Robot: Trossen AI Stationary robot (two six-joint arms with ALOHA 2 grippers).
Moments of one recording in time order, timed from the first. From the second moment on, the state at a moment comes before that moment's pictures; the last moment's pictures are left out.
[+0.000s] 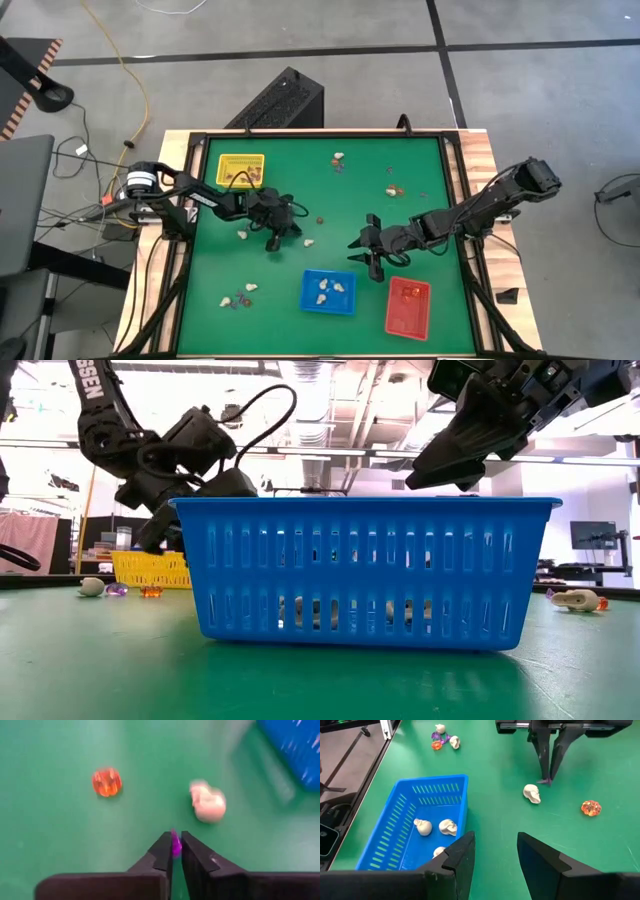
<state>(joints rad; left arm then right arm) 0.16 1.67 0.48 0.57 0.31 0.18 0.33 1.35 0.68 0.13 0.21 0.34</state>
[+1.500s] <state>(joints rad) 0.55 0.91 0.44 -0.24 -0.39 -0.43 0.26 1.35 0.70 0.12 0.21 0.17</state>
